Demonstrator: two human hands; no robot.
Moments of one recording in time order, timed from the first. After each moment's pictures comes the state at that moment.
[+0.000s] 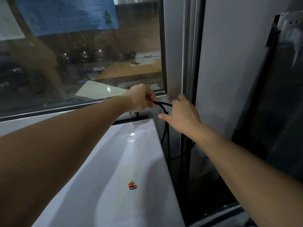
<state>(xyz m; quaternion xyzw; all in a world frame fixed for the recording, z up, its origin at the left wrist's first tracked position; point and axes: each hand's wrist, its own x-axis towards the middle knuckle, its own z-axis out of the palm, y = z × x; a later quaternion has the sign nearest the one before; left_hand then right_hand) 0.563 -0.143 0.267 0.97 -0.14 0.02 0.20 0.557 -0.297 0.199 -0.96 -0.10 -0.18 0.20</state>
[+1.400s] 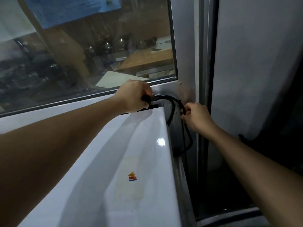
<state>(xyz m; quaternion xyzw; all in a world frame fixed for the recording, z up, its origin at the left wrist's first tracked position) 0.546 -0.121 0.249 0.99 -0.10 0.12 0.00 0.589 -0.311 0.130 -0.90 -0.13 -0.09 0.41</state>
